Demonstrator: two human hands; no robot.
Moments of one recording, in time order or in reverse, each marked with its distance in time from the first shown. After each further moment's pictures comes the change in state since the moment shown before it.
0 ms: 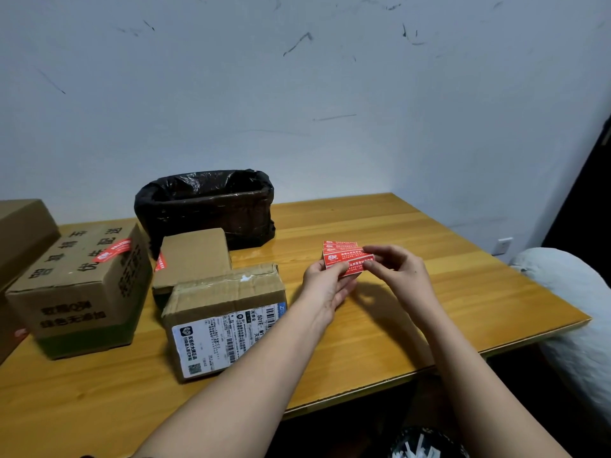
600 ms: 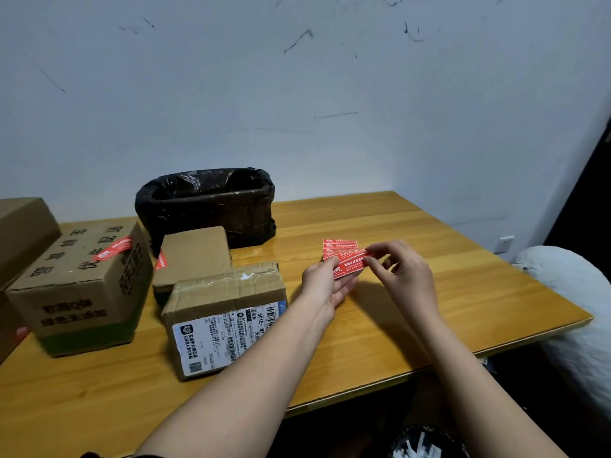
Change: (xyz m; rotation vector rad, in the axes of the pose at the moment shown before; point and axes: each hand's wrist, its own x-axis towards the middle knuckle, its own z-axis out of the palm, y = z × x) left_hand -0.001 0.002 0.000 -0.037 0.032 -0.026; right_hand -0.005 0.002 0.003 -0.558 0.164 -0.330
